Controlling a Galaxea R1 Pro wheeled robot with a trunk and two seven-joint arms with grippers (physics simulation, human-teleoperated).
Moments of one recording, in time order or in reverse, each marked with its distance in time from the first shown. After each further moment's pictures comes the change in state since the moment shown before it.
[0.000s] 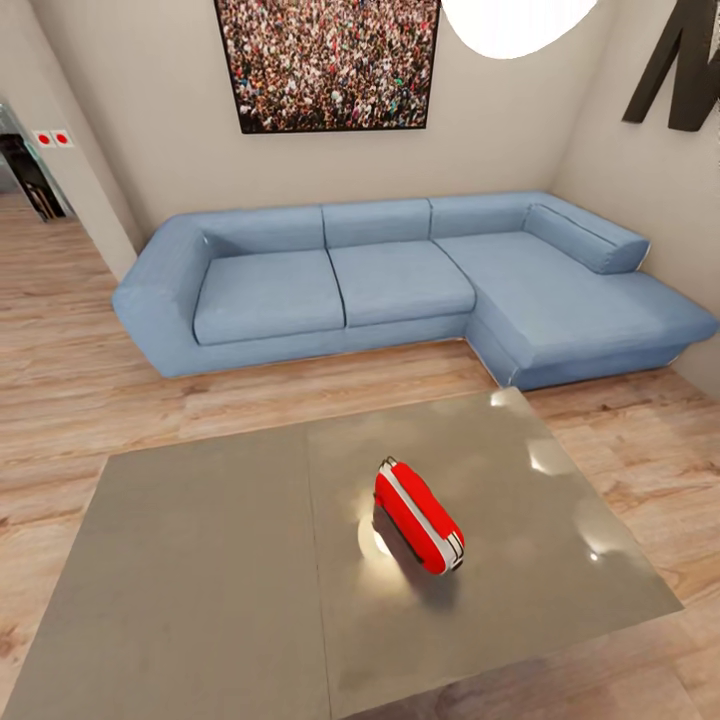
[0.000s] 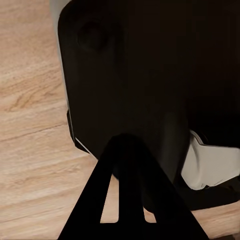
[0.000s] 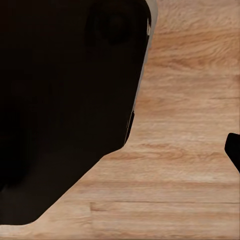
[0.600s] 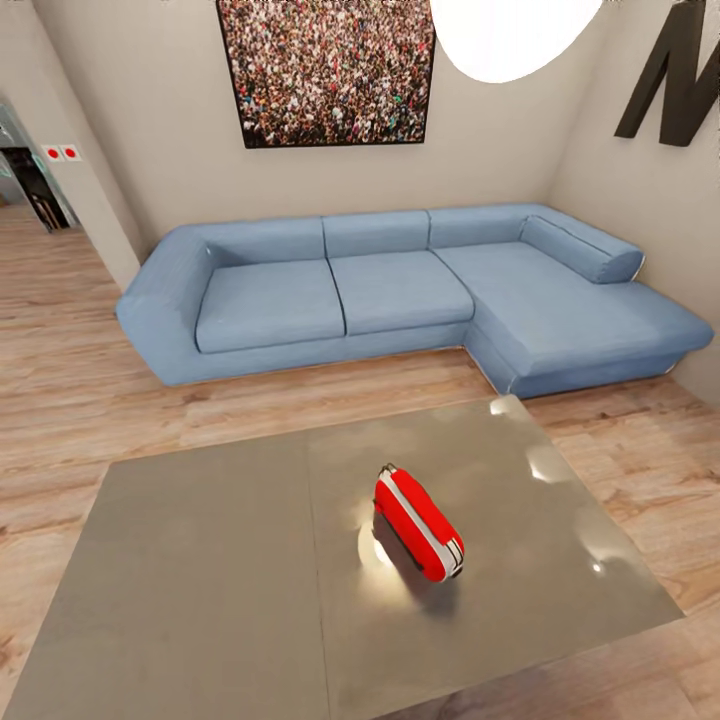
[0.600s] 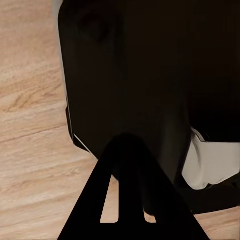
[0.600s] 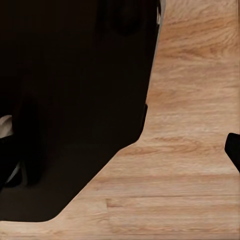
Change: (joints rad) left arm 0.062 -0.001 0.002 0.001 0.019 -0.074 0.006; right arm 0.000 0.003 0.000 0.057 -0.065 -0.004 0.000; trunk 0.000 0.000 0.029
